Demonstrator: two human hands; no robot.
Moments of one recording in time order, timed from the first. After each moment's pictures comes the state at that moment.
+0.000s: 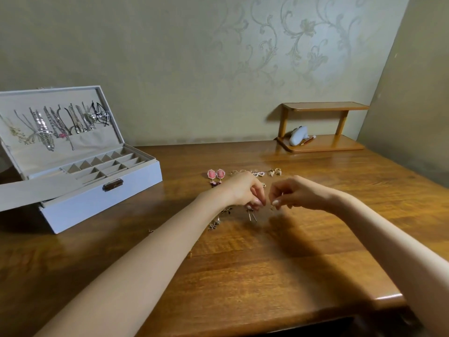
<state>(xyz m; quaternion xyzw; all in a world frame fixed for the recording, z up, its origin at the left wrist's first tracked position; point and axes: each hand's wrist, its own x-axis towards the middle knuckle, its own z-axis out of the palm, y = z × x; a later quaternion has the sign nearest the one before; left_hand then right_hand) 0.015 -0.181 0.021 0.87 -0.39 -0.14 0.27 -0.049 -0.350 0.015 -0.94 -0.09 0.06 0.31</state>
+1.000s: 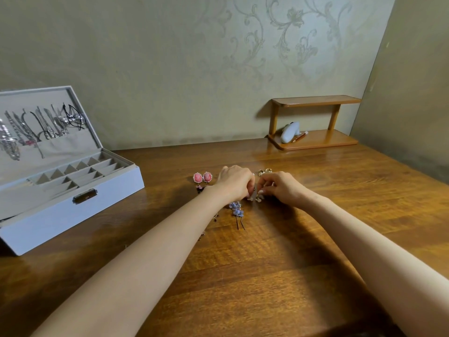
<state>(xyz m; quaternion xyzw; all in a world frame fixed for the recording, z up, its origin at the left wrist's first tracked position) 0.056 -0.231 0.004 0.92 -0.38 0.03 0.08 0.007 -0.374 -0.021 -0.96 0.03 -0.07 0.28</state>
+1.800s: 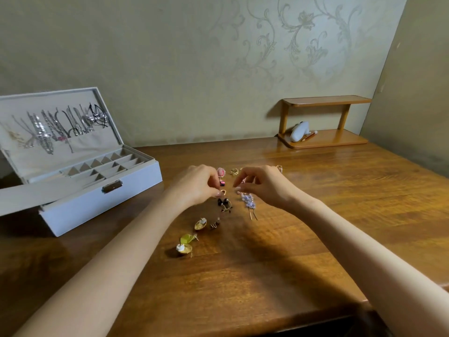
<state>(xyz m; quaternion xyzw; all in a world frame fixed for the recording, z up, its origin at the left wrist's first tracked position) 0.016 -0.116 0.034 0.94 -0.28 0.00 0.19 -0.028 -0.289 0.011 -0.94 -0.09 -0.15 0.31</state>
